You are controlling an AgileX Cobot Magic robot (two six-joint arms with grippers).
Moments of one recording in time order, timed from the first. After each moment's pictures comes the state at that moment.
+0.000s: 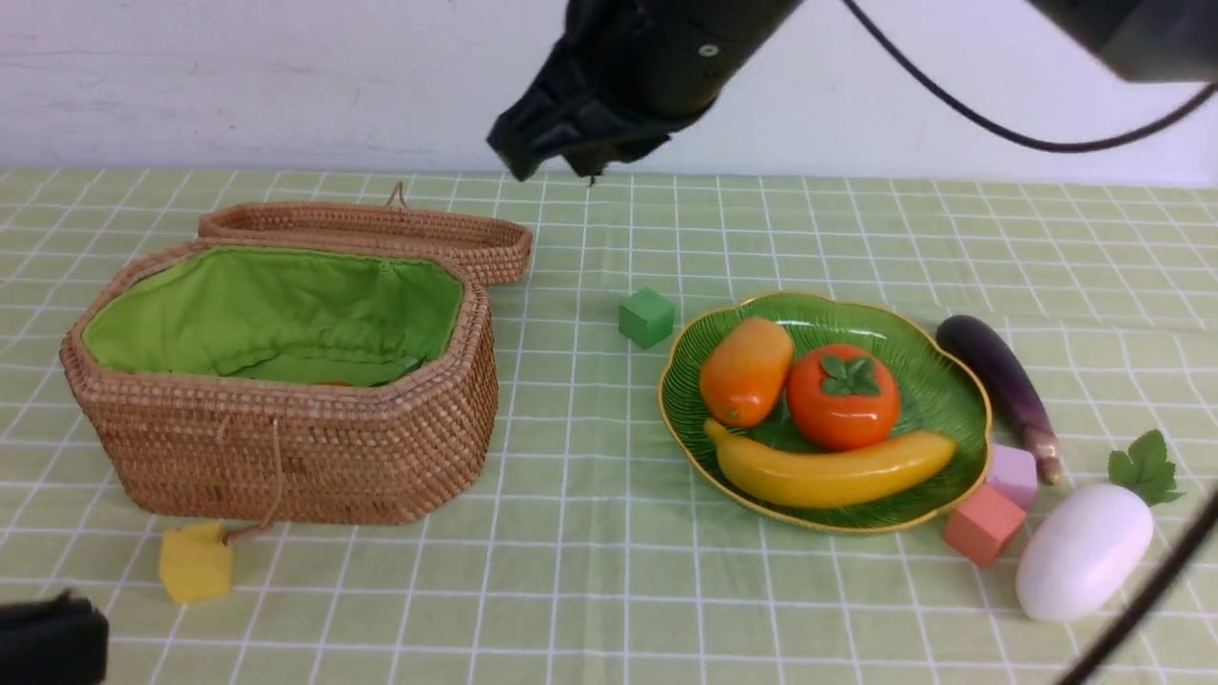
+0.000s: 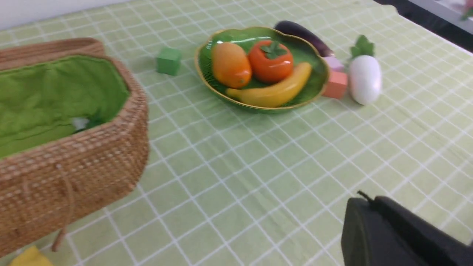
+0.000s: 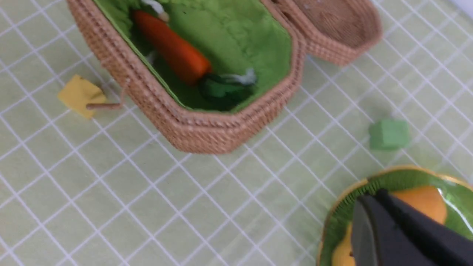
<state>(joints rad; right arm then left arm) 0.76 1.84 -2.17 -0.09 1.25 0.02 -0.82 0.39 -0.73 0.02 0.78 -0.16</state>
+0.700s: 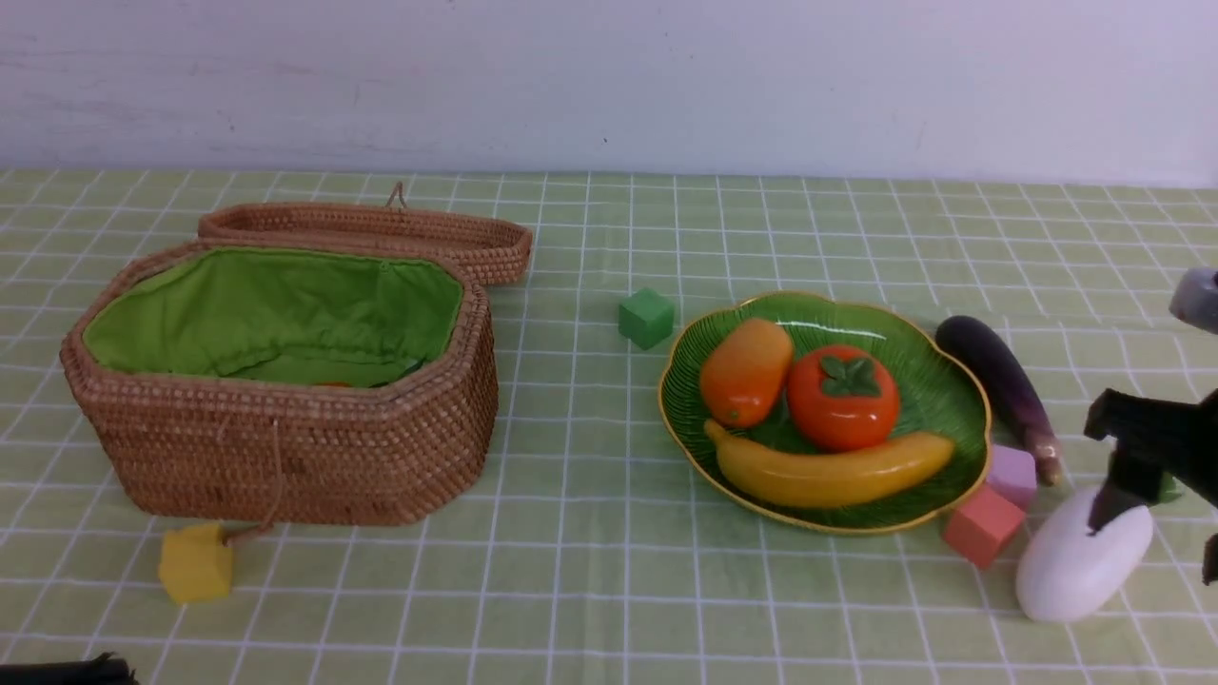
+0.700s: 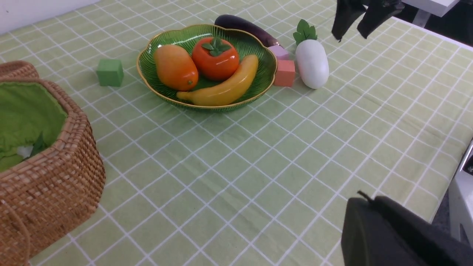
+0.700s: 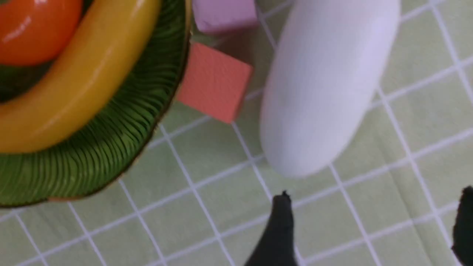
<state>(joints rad) 0.02 1.44 -1.00 0.12 0.88 0.51 -0.82 0.39 -0.73 -0.07 0.78 -0.01</state>
